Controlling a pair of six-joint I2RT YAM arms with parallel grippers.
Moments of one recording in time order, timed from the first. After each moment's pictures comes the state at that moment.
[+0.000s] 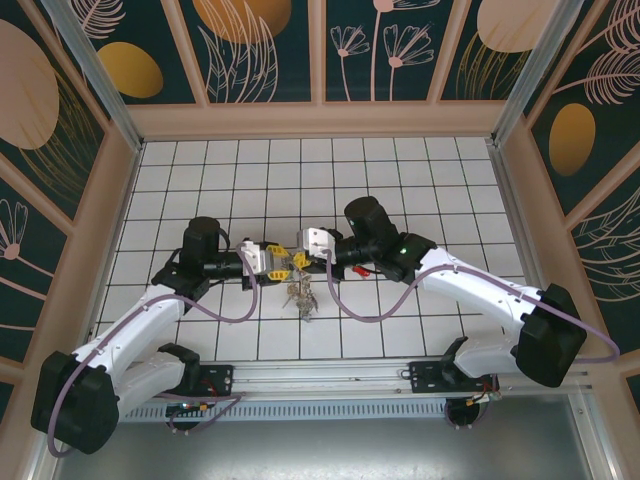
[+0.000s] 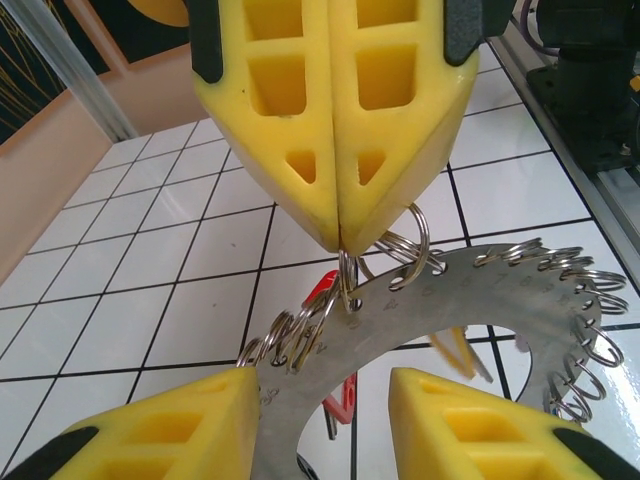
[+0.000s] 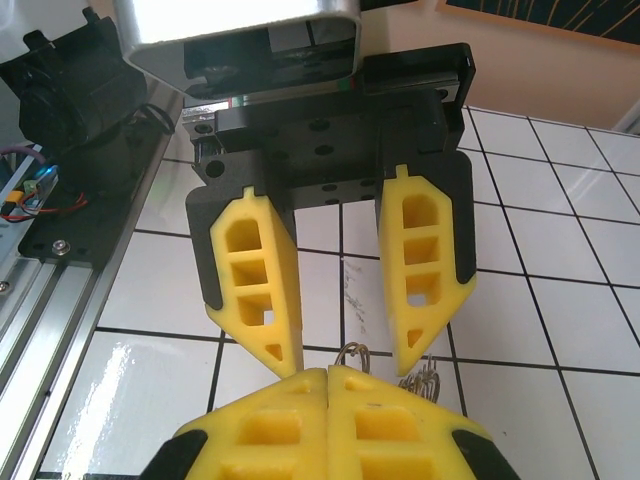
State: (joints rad) left arm -0.39 1.02 0.56 -0.04 0.94 0.74; right arm 0.87 1.31 0.97 -0.18 -0.60 -0.55
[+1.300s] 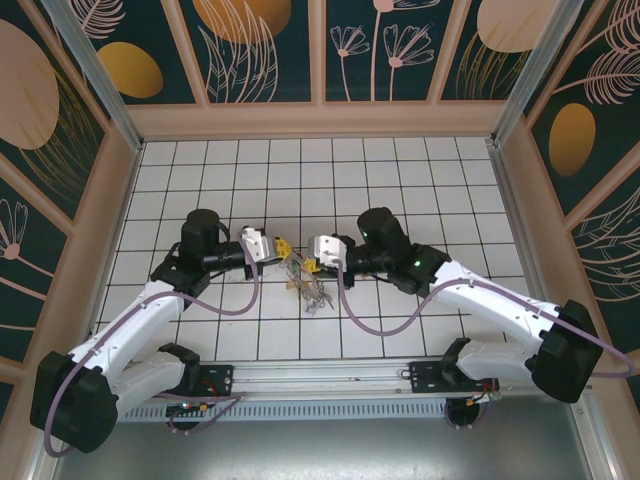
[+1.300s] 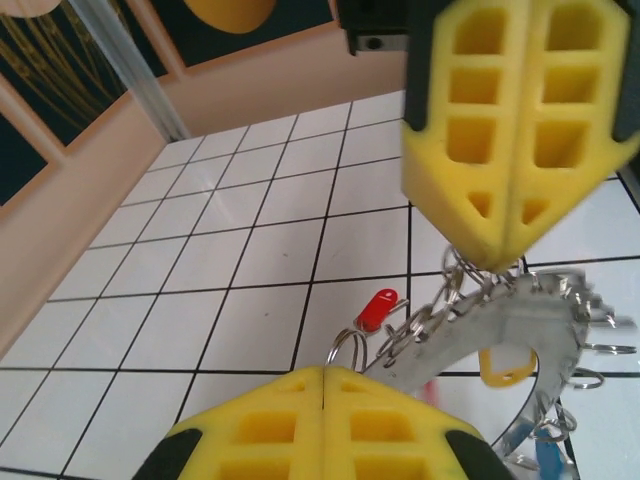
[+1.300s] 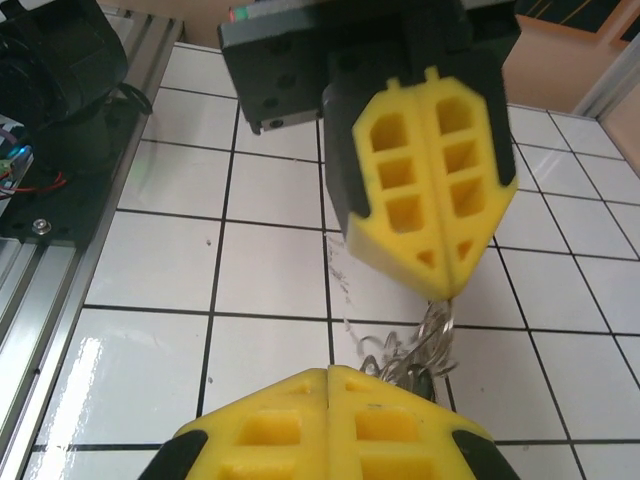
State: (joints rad) left arm -0.41 1.03 0.62 0.00 0.83 0.62; right arm 0.87 1.19 0.86 -0.17 -0.52 -0.54
